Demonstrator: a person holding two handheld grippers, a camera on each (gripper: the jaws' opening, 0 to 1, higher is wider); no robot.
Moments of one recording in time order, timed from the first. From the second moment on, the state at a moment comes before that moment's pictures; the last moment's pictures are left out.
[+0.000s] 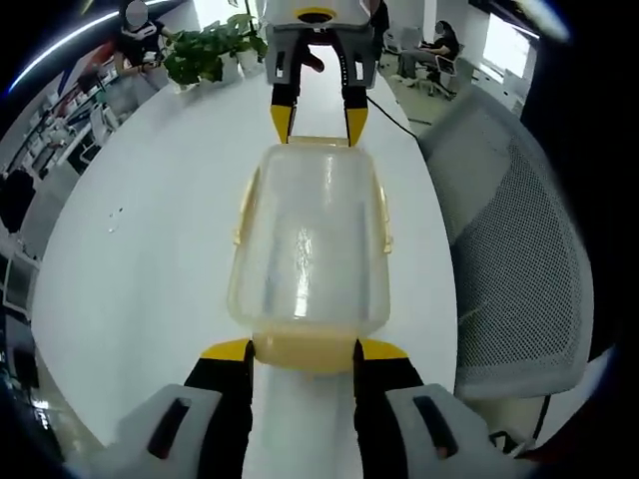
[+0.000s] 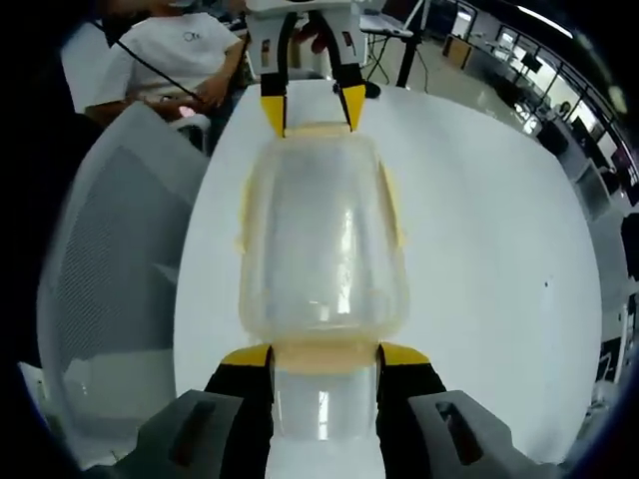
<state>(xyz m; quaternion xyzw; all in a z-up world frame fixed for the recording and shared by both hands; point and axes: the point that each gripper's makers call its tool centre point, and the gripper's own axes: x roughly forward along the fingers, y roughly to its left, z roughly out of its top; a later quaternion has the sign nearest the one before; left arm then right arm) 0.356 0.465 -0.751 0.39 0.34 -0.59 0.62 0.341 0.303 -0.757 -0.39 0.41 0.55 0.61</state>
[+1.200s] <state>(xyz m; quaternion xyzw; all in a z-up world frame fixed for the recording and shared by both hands) 0.349 0.394 -0.761 0.38 0.34 -0.60 0.62 0.334 0.230 -0.767 -0.39 0.42 0.54 0.61</state>
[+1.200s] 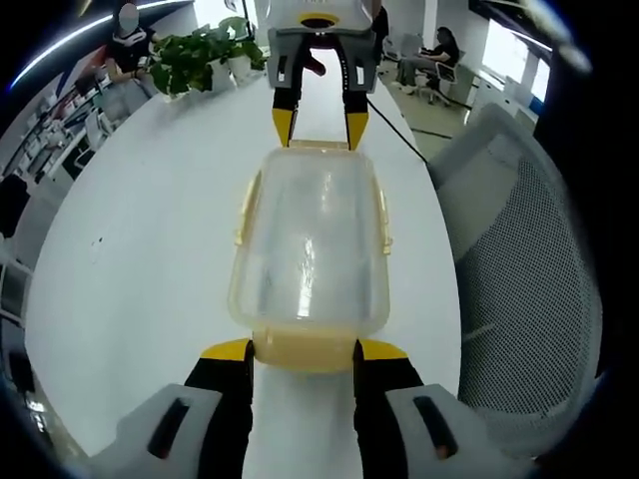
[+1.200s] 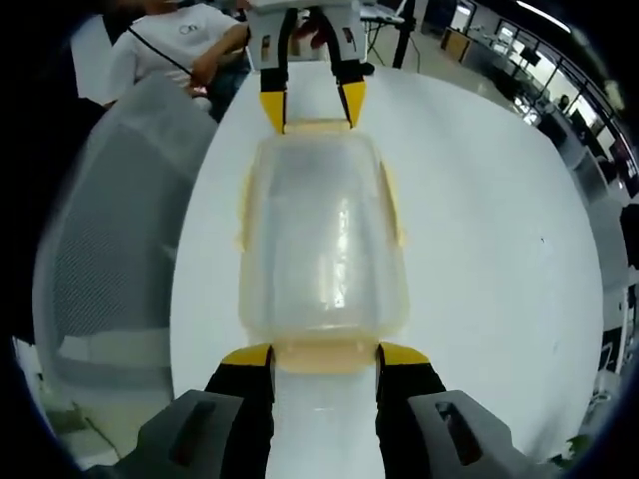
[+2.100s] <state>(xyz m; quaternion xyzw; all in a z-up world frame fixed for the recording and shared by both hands) 0.346 0.348 -0.767 0.37 0.33 -0.61 0.61 0.327 0.186 -0.775 -0.40 0.44 0.52 0.61</state>
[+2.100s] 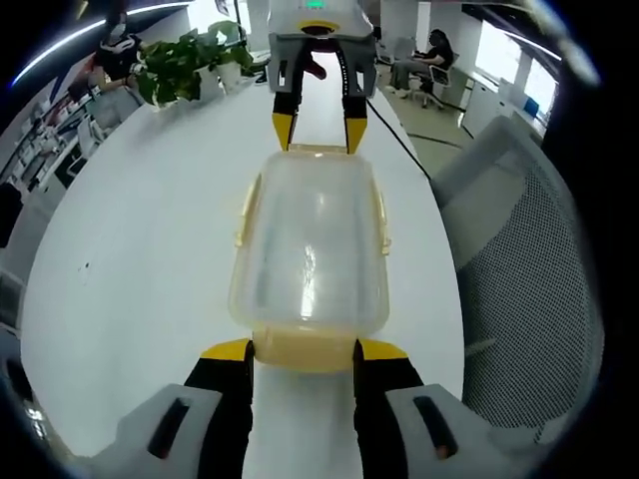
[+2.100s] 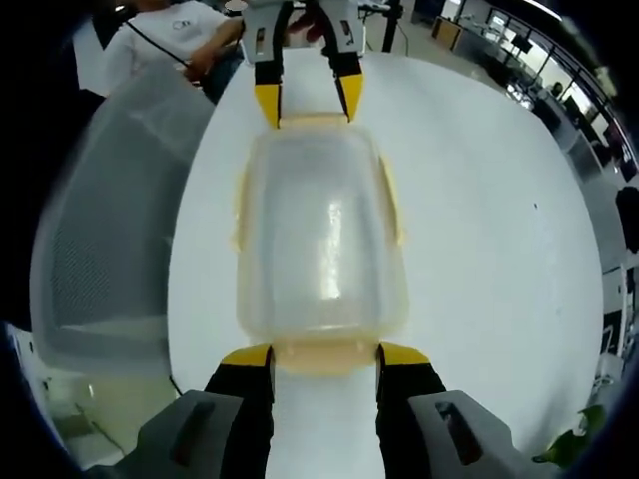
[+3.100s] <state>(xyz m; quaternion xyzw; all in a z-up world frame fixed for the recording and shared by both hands) 0.345 0.338 -0.773 0.36 0.33 -0.62 0.61 0.327 0.175 -0.779 -0.39 0.44 0.53 0.61</state>
